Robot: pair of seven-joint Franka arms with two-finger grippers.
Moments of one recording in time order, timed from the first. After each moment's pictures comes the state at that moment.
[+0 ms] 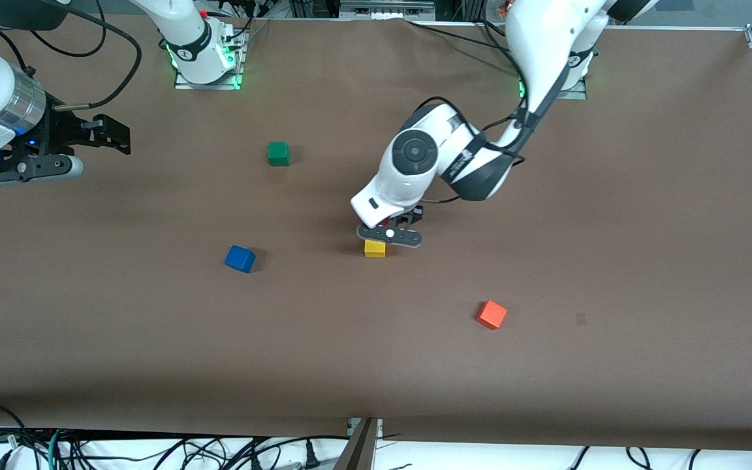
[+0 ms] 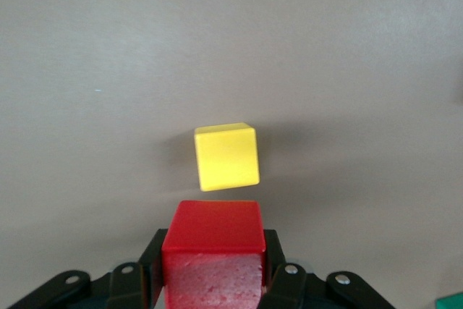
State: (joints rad) left arm -0.53 0.73 -0.25 -1.37 0.03 2.12 -0.62; right arm 0.17 0.06 -0.04 -1.57 -0.02 1.47 -0.01
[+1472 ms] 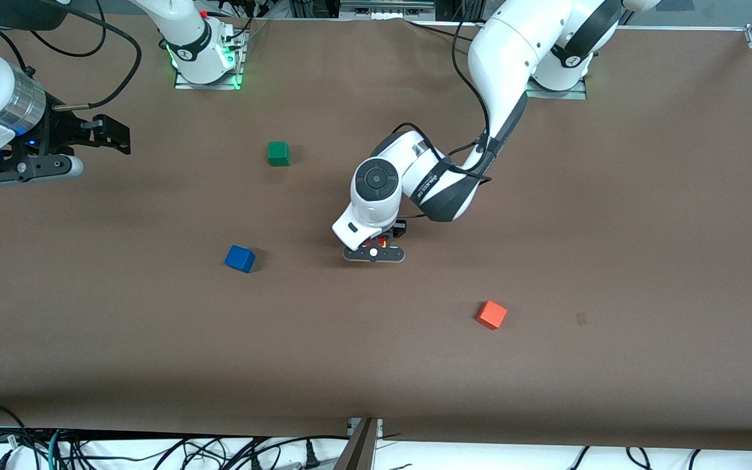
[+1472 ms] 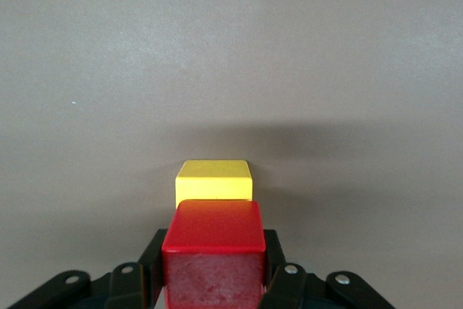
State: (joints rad) left arm -0.64 0.94 -0.14 -1.09 0.03 2.00 -0.74; right arm 0.17 0.06 -0.04 -1.57 -0.02 1.47 -0.01
